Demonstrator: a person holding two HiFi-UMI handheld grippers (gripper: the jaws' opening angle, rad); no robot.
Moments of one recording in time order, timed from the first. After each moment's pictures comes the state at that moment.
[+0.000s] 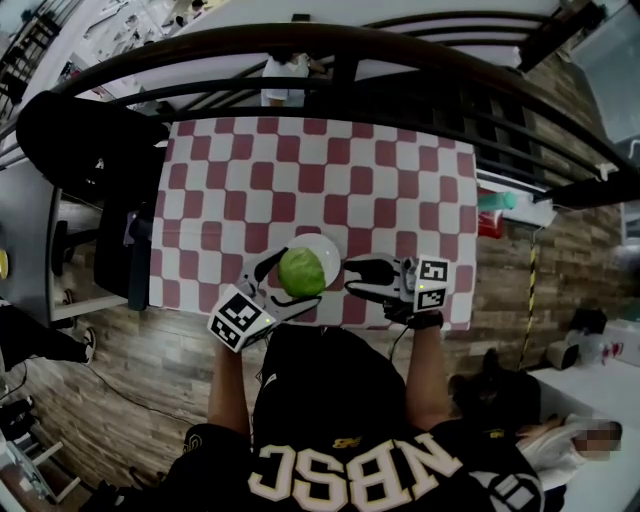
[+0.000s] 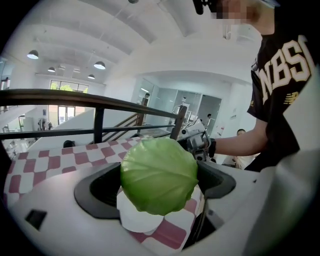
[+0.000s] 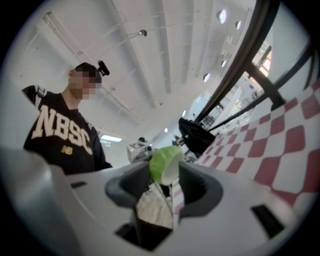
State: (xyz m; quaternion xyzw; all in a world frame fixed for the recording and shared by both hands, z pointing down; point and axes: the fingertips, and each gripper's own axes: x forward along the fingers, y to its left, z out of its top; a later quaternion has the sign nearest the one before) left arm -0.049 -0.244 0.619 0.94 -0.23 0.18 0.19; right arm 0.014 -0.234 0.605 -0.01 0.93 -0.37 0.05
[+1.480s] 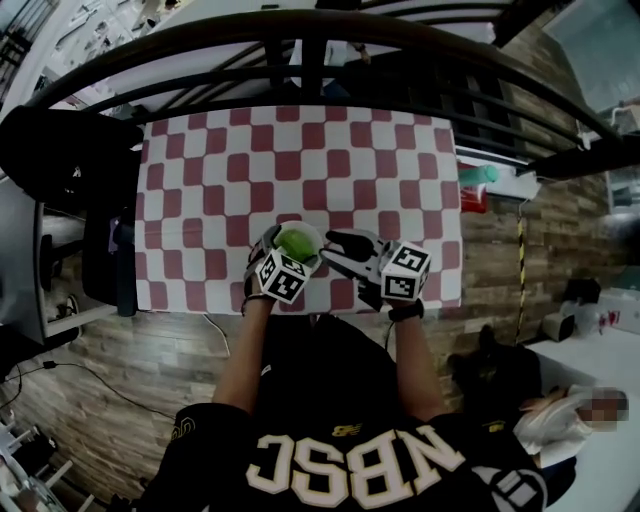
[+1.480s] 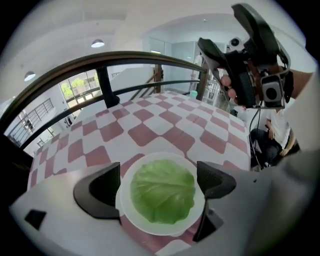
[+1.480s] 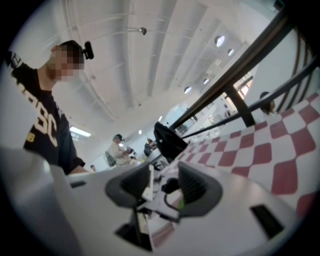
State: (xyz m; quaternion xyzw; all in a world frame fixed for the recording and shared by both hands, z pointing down) left arm -0.026 -0.279 0.797 0.83 -0.31 0.43 0.18; right arm 0.010 -0.268 0.623 -0.19 0.92 -0.35 0.00
